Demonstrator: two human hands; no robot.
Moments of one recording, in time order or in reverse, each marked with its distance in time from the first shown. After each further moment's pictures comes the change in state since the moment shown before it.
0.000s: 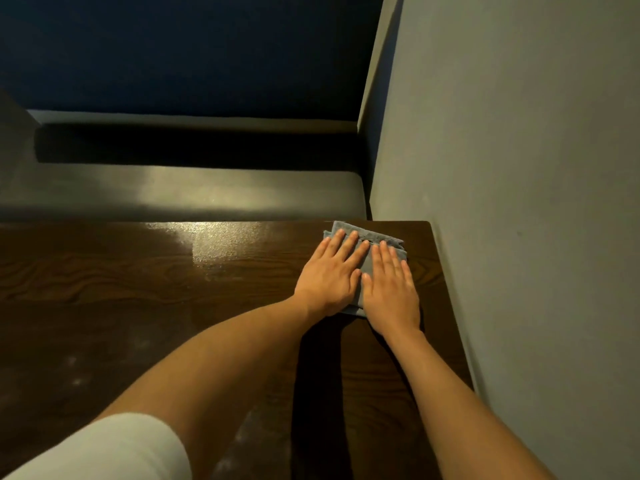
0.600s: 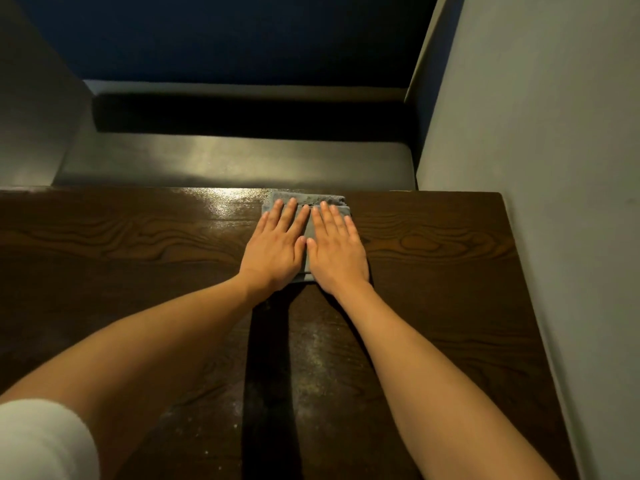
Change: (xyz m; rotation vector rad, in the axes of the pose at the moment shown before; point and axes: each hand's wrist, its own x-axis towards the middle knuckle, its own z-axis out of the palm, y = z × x) left_hand -0.124 -0.160 -0.019 0.017 0.068 -0.262; right_hand 0.011 -0.193 0.013 0.037 -0.052 -0.285
